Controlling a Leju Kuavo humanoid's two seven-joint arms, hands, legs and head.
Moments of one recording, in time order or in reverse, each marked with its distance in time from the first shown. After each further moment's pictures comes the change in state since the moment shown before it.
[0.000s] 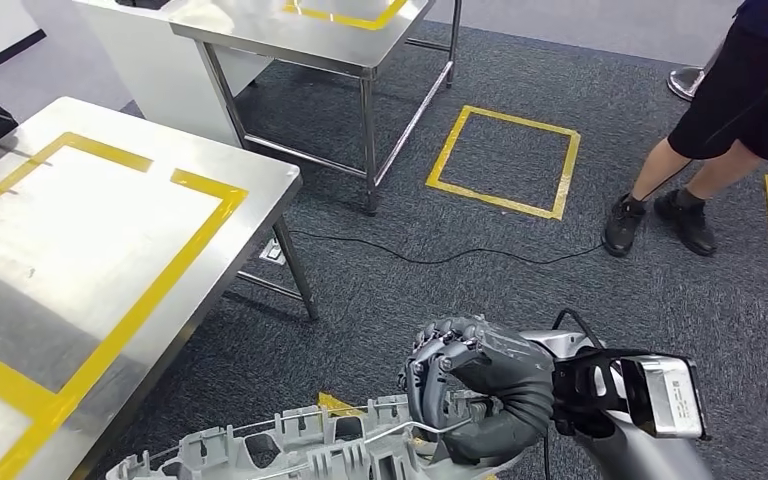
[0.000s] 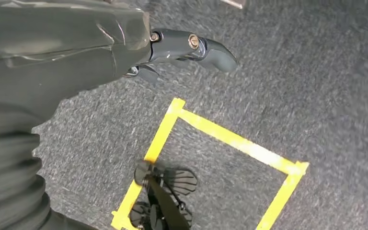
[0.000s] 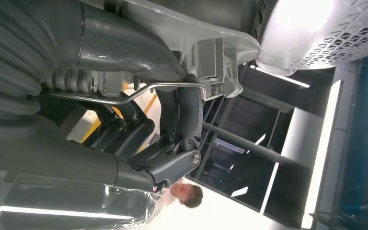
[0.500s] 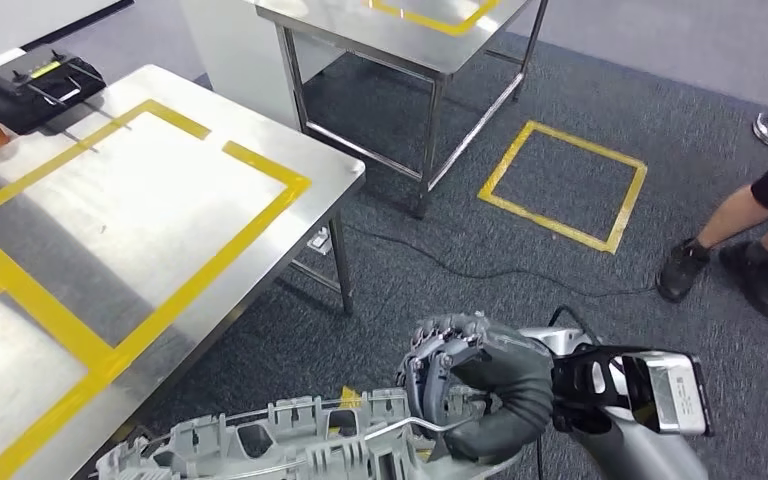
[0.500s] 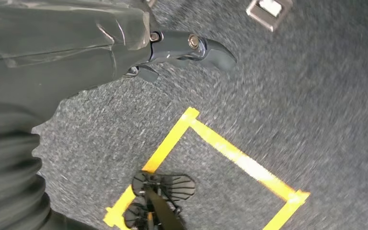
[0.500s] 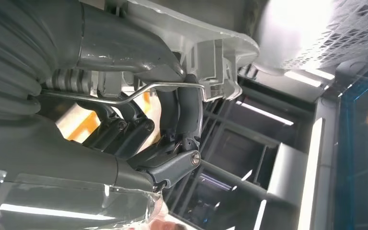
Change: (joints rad) left arm -0.003 0.006 0.007 -0.008 -0.003 -0.010 -0.006; right arm -0.005 0.011 -0.010 0.000 -0.004 0.008 -0.002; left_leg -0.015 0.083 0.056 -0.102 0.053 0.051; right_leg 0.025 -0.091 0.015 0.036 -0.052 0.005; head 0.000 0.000
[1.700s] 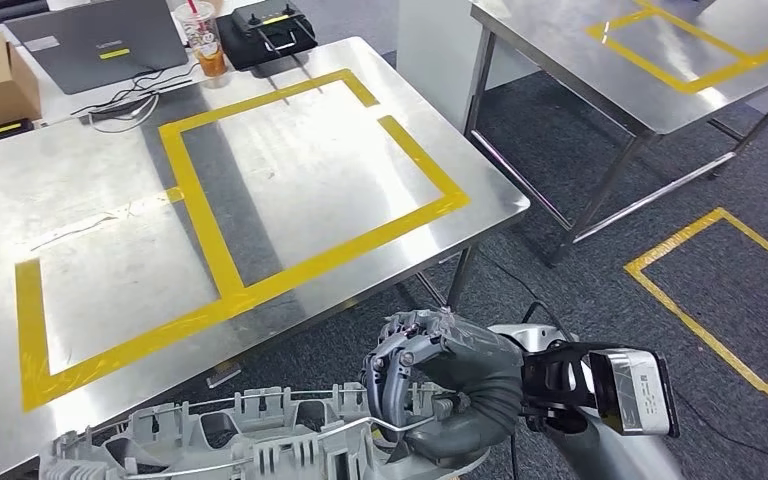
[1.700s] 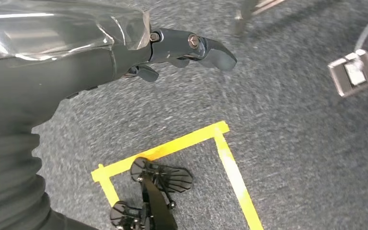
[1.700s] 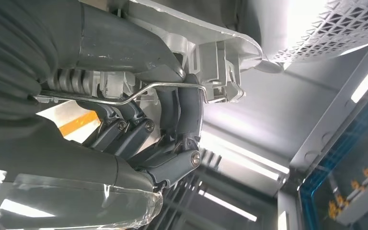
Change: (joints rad) left arm -0.042 0.030 0.014 0.043 0.081 -0.017 0.130; right arm -0.034 0.081 0.046 0.009 0.009 -0.039 0.055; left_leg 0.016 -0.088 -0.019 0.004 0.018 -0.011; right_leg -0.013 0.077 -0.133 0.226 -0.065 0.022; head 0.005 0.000
